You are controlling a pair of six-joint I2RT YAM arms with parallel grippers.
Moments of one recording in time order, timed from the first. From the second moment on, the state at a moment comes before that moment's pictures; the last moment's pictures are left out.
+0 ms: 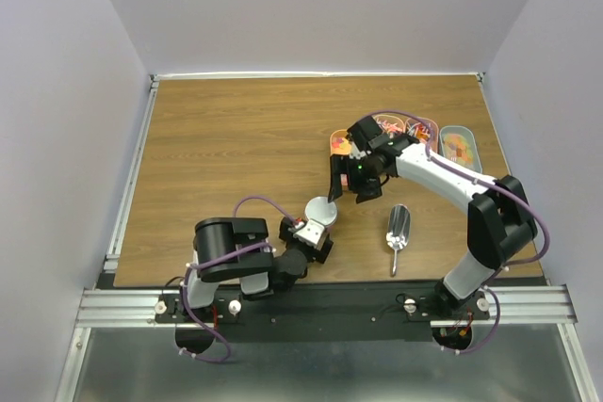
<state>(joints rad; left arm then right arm) -1.33 1.94 0.27 1.42 -0.84 -0.12 0.59 1.65 1.21 -0.73 -0.23 0.52</state>
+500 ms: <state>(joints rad) -1.29 1.99 0.29 1.48 -0.77 -0.12 0.59 1.73 1.26 -0.72 -0.28 0.49</state>
